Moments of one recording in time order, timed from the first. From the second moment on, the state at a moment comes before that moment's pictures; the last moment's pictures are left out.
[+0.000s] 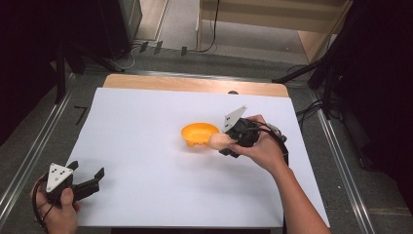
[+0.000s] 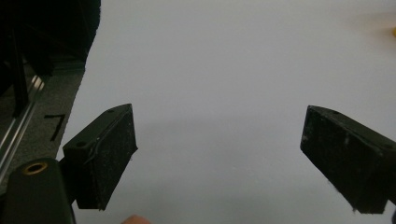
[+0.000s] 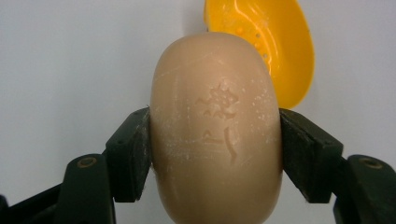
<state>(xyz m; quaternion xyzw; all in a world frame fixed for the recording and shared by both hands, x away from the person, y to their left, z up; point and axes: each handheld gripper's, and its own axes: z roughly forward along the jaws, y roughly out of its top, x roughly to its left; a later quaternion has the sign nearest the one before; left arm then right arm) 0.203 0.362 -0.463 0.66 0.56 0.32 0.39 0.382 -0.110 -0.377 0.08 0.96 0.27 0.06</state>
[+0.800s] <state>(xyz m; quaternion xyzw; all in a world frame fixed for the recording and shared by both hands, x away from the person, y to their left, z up) 0.202 0.364 -0.463 0.65 0.56 0.32 0.40 0.418 -0.056 -0.375 0.04 0.97 0.24 0.05</state>
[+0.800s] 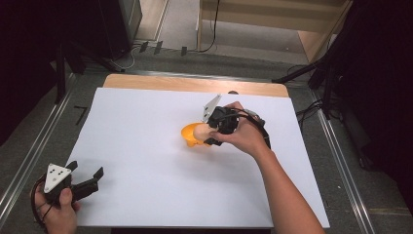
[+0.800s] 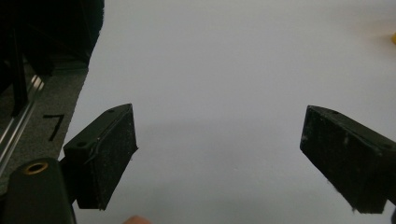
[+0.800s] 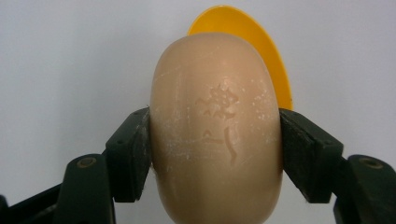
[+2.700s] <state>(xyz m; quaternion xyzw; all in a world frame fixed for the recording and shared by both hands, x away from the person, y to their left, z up) 0.202 0.363 -0.463 0.65 0.56 0.33 0.39 0.430 -0.097 -0.395 0.18 0.92 0.34 0.03</state>
